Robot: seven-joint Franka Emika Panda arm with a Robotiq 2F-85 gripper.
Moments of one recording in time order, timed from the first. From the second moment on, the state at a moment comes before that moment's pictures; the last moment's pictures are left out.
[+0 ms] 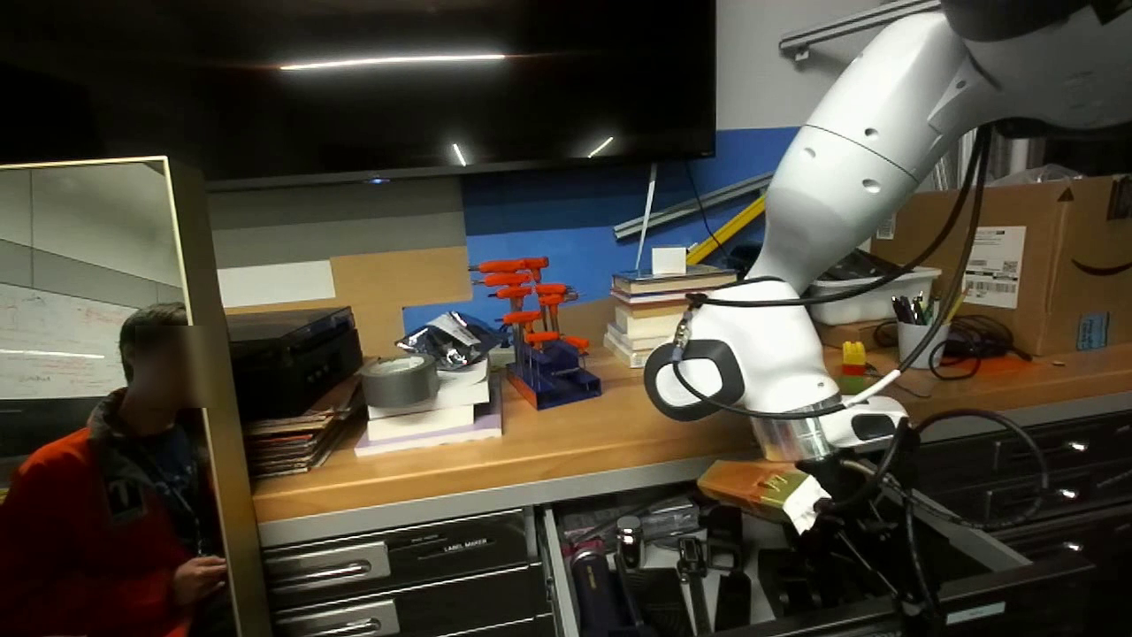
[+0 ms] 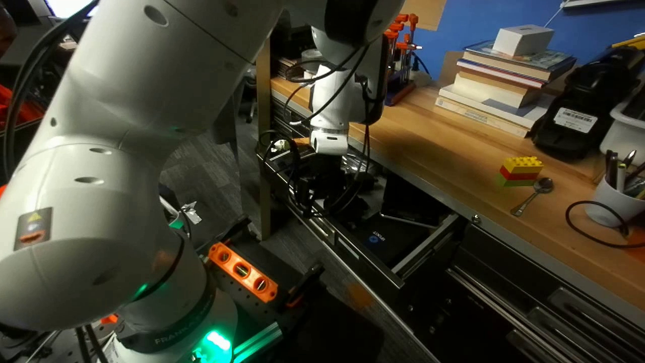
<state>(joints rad) -0.42 0.78 0.62 -2.02 2.51 4.11 -0.89</state>
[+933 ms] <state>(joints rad) -0.42 0.66 0.55 -2.16 2.41 3.56 -0.87</state>
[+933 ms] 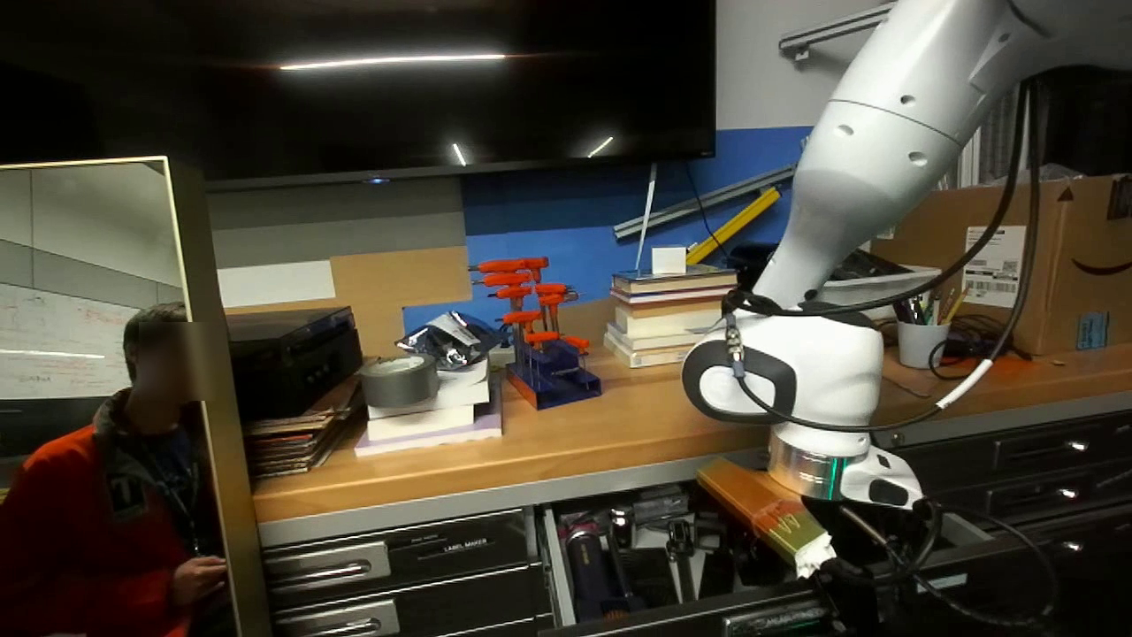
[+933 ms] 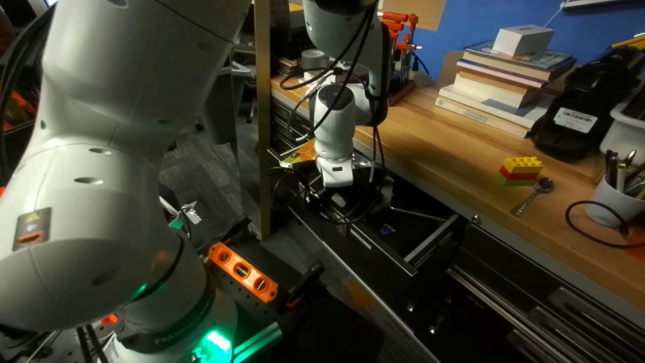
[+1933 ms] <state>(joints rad) -0.13 0.57 0.31 -2.09 2.29 3.39 -0.84</state>
